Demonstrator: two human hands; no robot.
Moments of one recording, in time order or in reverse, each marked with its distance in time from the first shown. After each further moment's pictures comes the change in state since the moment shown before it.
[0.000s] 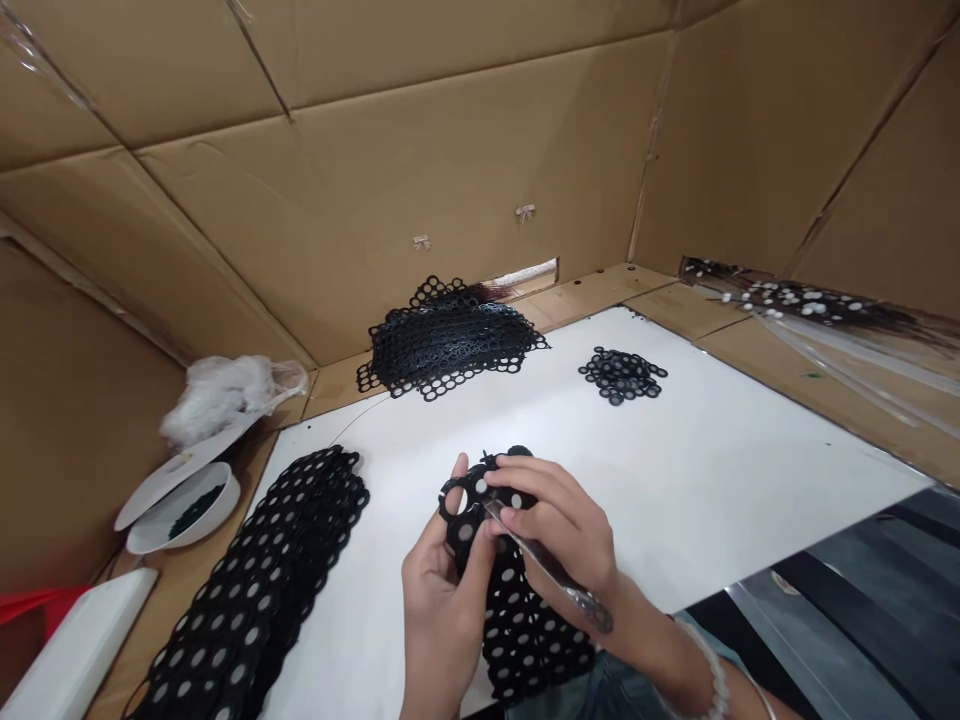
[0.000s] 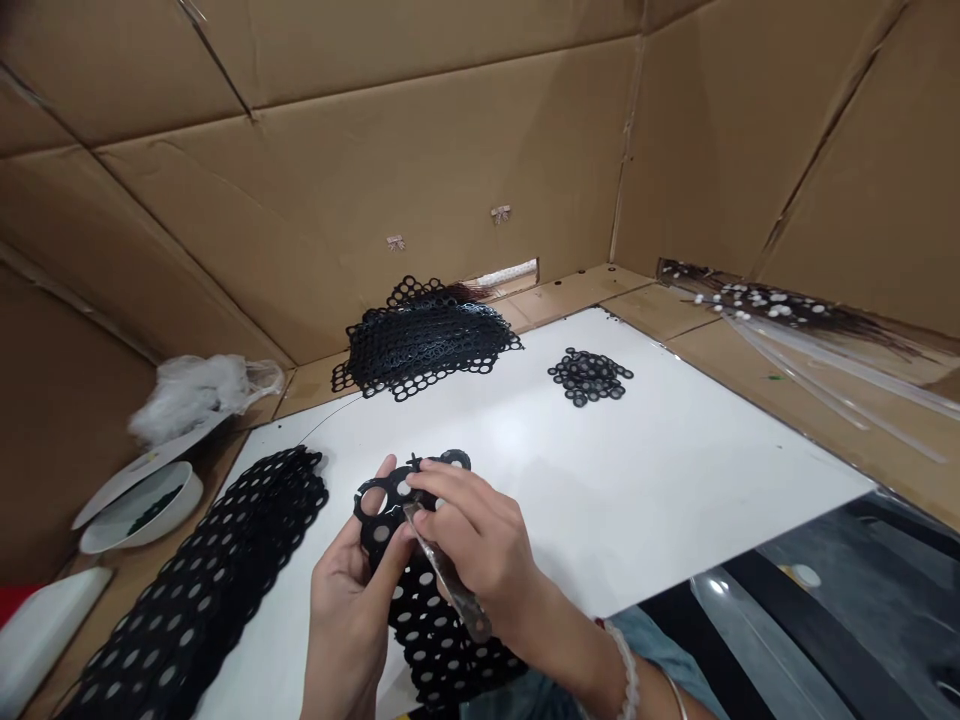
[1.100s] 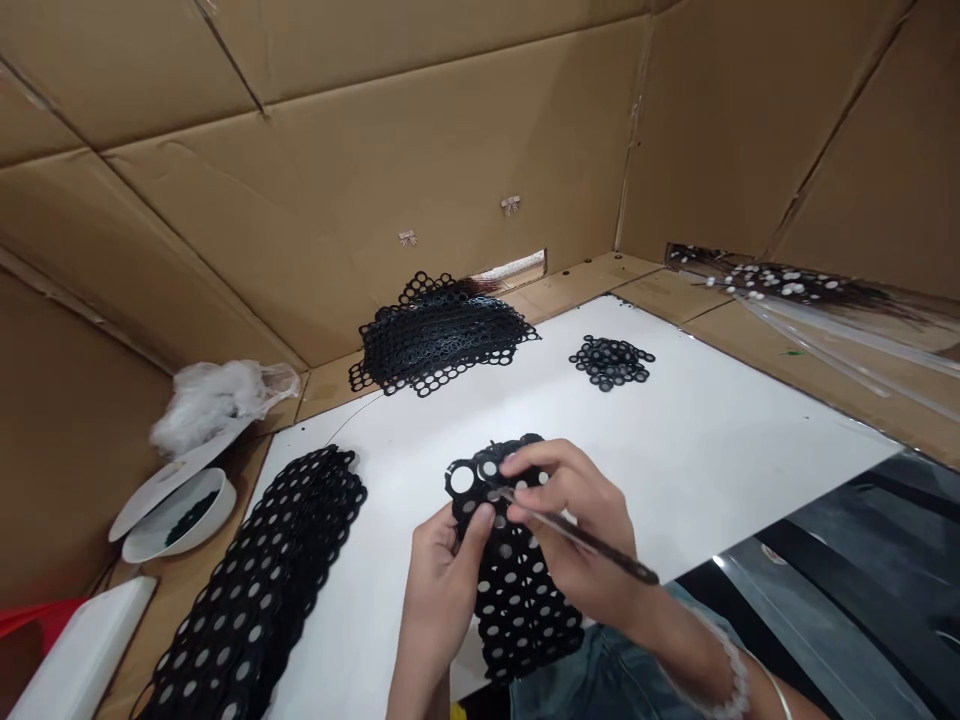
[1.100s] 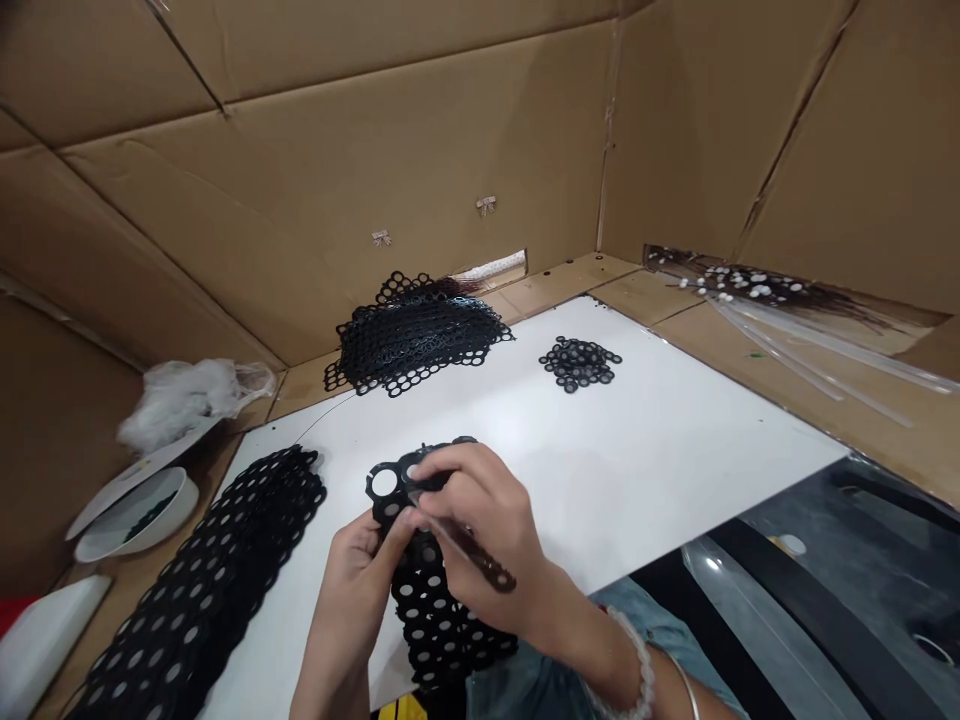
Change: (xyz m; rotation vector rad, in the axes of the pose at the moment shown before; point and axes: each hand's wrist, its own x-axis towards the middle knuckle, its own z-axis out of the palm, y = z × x) left_hand 0.011 0.000 -0.008 0.181 -0.256 0.012; right_hand 0.008 -0.014 -0.019 0.182 -0.033 0.207
